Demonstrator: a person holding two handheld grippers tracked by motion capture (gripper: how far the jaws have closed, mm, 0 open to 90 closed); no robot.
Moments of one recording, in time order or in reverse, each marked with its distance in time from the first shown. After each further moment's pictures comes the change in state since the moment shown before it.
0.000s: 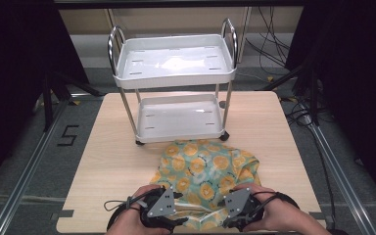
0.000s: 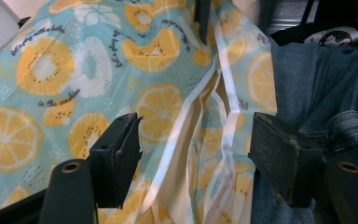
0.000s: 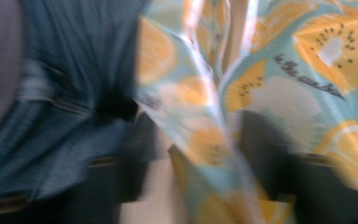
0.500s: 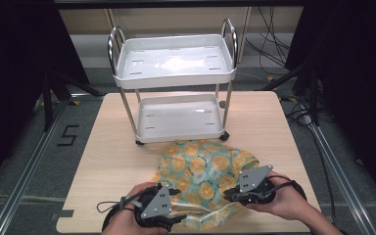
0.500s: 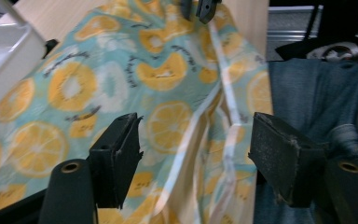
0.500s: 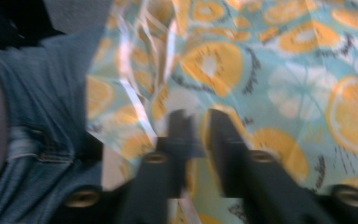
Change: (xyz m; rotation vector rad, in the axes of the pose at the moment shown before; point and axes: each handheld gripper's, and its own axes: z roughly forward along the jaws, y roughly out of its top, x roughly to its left) left arm -0.002 0.010 -0.017 -0.034 0.030 0.018; right arm -0.022 -0.016 -0.040 -0.189 -0.096 0.243
